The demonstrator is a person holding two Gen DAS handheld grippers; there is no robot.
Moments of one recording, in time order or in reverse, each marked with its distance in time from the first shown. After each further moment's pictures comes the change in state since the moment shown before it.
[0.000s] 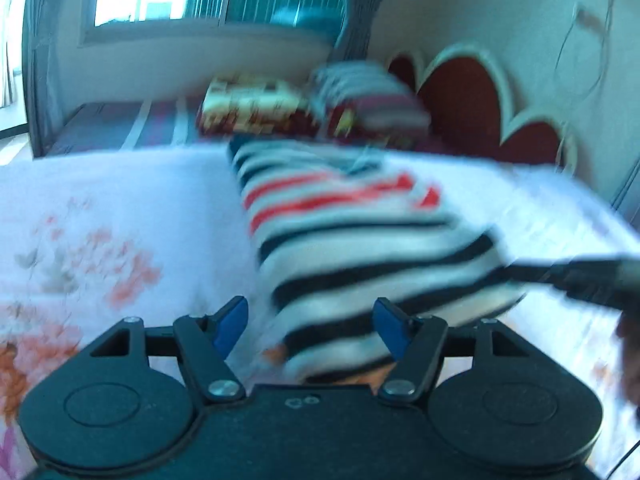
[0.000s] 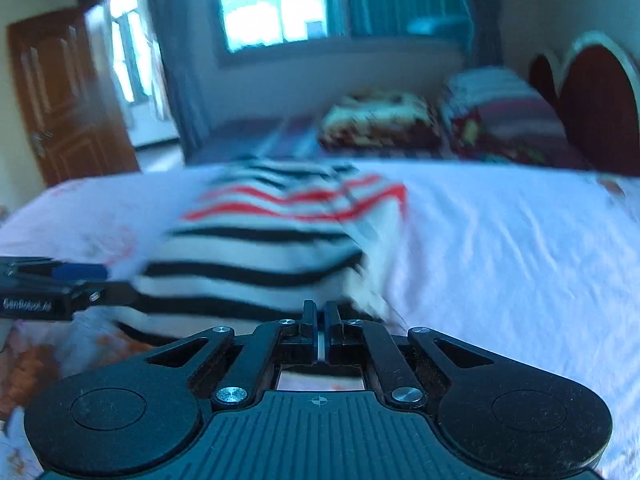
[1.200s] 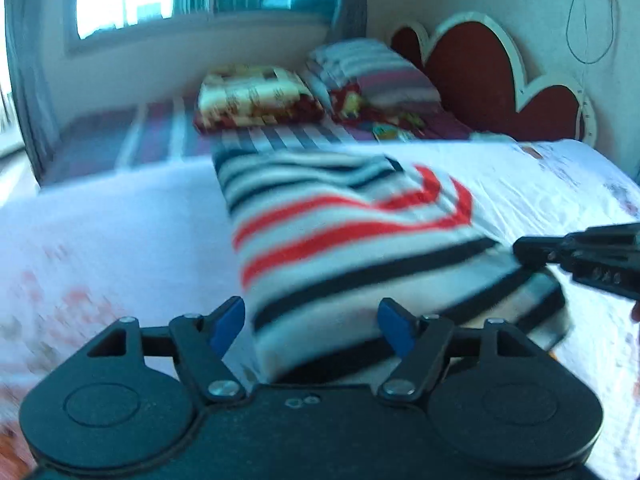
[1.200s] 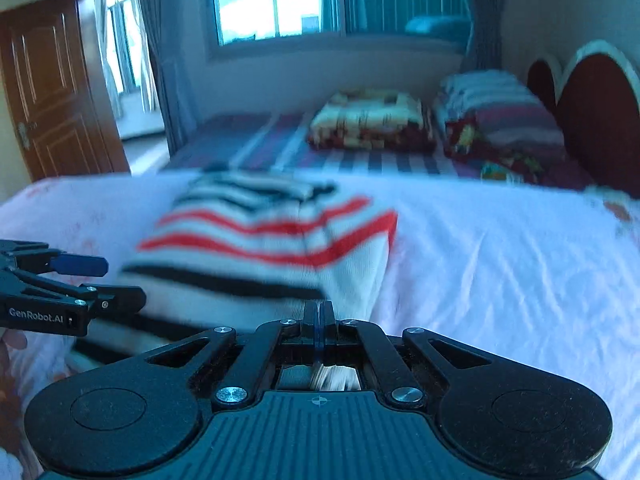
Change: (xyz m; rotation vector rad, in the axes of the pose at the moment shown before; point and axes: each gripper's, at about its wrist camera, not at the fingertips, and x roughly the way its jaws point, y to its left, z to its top) left arm 0.065 -0.002 0.039 0.122 0.085 0.105; right arm 0.061 -0.030 0.041 -0.025 0.004 -0.069
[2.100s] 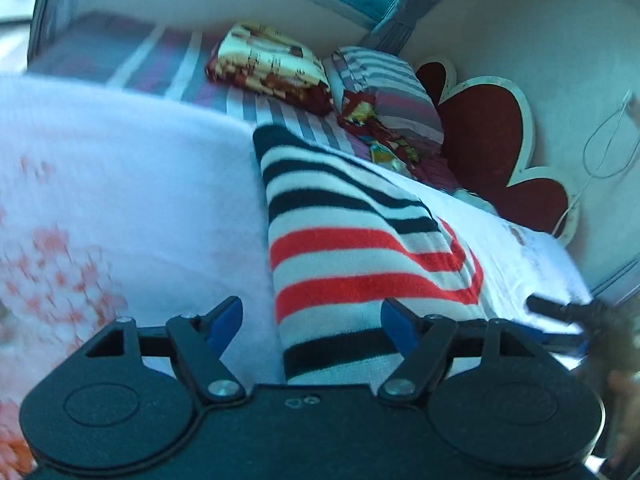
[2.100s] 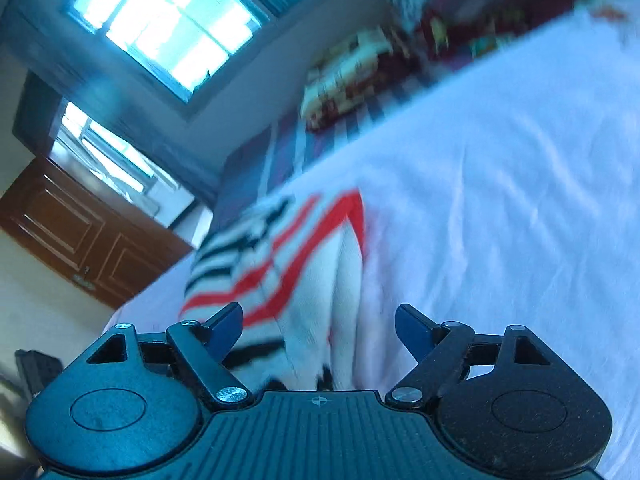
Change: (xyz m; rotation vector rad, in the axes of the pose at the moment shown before) left arm 0.036 0.086 0.002 -0.389 0.071 -0.246; right arm 0.031 -0.121 -0.001 0.584 0.131 0.311
